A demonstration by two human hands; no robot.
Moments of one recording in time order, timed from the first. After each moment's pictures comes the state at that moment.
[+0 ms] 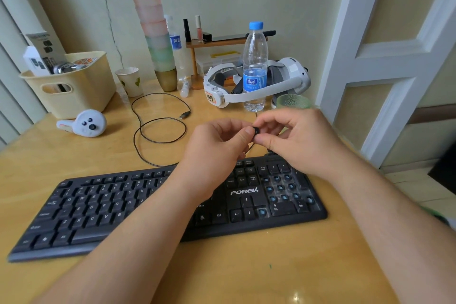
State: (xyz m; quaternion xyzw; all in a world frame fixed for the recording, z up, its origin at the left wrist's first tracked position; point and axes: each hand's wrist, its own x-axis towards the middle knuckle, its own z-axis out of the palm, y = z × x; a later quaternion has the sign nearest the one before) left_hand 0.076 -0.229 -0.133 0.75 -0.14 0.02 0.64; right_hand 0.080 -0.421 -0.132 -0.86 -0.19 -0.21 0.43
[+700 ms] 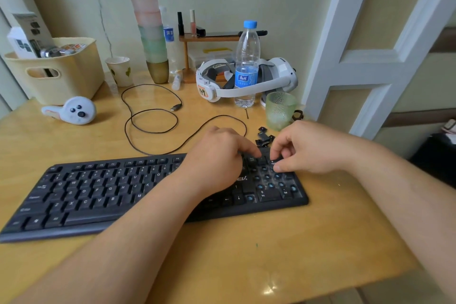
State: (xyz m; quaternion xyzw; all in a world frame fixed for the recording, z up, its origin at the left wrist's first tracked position) left_hand 0.067 -0.230 -0.141 0.93 -0.28 0.06 0.24; right_hand 0.059 -0.453 -0.108 -0.97 -0.14 0.06 0.16
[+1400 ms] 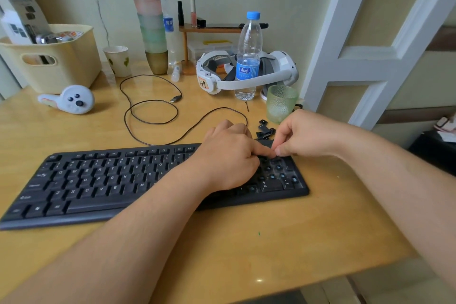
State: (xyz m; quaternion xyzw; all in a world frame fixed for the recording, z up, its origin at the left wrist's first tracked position) left_hand 0.061 -0.237 -0.141 0.93 -0.32 0.00 0.20; right_hand 0.063 -0.440 -0.105 -0.97 -0.02 0.08 0.22
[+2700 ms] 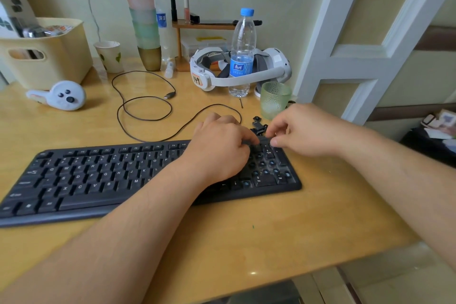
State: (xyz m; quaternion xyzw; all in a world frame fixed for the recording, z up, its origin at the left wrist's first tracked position) left_hand 0.064 -0.238 -0.144 0.94 -0.27 0.06 0.21; right_hand 0.049 -0.440 -0.095 -0.99 -0.08 0.02 0.11
